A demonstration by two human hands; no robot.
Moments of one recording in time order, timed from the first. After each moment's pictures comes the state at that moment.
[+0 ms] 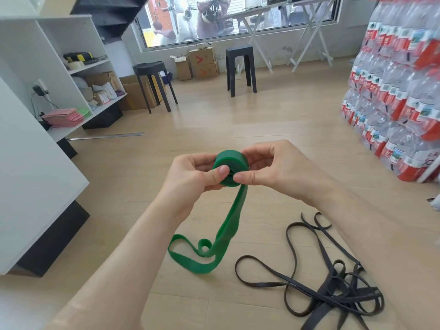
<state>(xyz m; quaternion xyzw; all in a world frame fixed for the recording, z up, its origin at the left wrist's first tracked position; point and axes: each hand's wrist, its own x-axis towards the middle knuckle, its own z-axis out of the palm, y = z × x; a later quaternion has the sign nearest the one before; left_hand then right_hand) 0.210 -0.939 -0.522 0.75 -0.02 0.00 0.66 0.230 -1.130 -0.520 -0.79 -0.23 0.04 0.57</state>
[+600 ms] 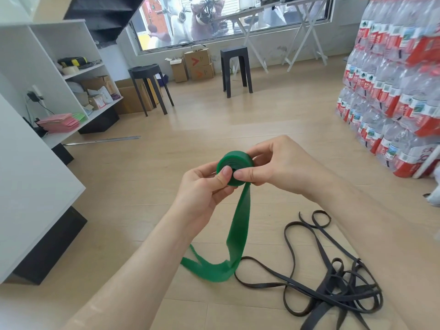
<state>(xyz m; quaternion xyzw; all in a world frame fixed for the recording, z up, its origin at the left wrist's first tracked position) 0.212 -0.966 -0.543 0.60 0.01 -0.05 0.80 0.237 -1.139 -0.517 -0.82 -0.17 0.05 0.54</state>
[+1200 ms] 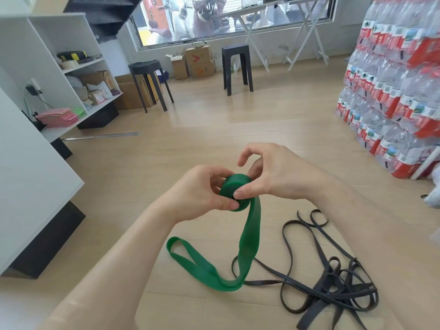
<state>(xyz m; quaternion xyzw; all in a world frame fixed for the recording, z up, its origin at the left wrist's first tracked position) 0.210 -0.945 -0.525 0.90 -0.12 -0.11 0.41 0.232 -1.135 -0.518 -0.88 -0.20 0.08 0.43</state>
